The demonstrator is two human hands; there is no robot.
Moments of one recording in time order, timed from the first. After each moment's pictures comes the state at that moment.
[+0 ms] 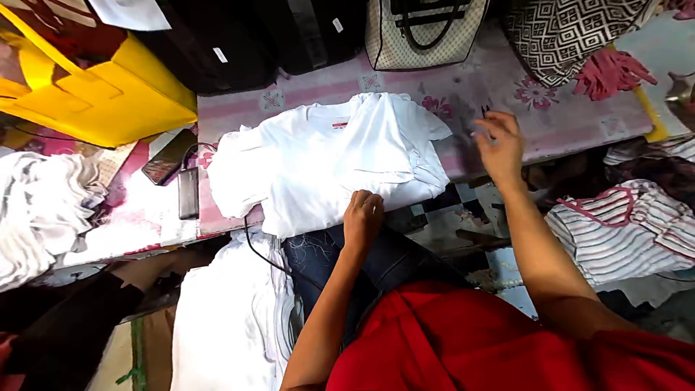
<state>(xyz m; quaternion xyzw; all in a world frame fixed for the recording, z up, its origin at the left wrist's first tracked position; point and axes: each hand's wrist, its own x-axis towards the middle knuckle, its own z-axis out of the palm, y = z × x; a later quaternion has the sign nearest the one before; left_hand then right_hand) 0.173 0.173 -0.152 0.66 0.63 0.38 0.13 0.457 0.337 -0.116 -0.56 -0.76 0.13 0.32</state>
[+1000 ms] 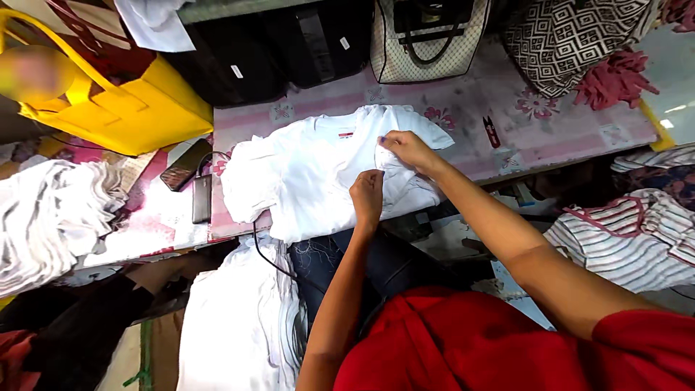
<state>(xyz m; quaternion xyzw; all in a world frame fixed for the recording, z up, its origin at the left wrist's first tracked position) 0.179 0.231 -0.149 0.52 0.67 0.49 0.20 0.297 0.364 -0.106 -0.40 -0.73 0.50 0.26</state>
